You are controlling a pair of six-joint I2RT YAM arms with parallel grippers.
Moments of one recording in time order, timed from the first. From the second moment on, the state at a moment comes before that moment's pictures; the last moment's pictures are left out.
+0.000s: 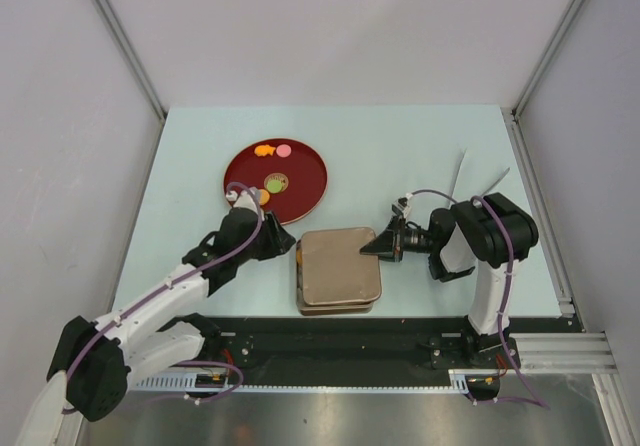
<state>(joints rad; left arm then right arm) -0.56 0.97 0.51 -0.18 -0.02 -0.73 0.28 1.98 0.39 1.40 -1.12 1.28</state>
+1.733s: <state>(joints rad) -0.61 1.01 0.47 -0.11 0.01 -0.76 0.20 1.78 0.27 1.31 -1.07 1.15</state>
